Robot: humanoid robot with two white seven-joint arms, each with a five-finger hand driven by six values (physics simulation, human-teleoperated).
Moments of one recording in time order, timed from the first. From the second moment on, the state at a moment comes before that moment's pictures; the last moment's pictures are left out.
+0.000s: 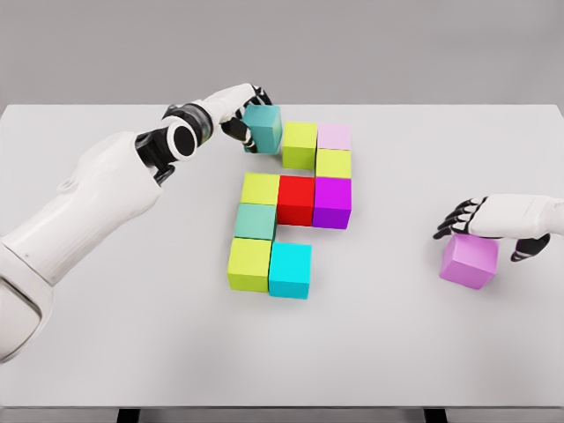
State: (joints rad) left arm -1.00 0.26 -1.01 -1.02 -0.07 0.33 -0.18; right arm -0.64 -1.09 0.80 -1.50 0.36 -0.61 0.61
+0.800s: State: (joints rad) left arm -0.99 0.25 -1.01 -1.02 -0.07 0.33 -0.18; right arm -0.64 -1.09 0.83 -1.52 0.37 -0.61 0.61
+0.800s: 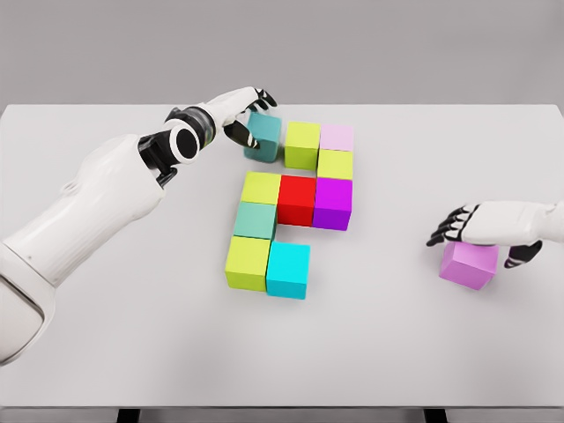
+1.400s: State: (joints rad) left arm -1.00 0.28 -1.01 -1.05 -0.07 0.31 -0.19; right arm -0.64 -1.08 0.85 -1.54 0.33 -0.59 0.60
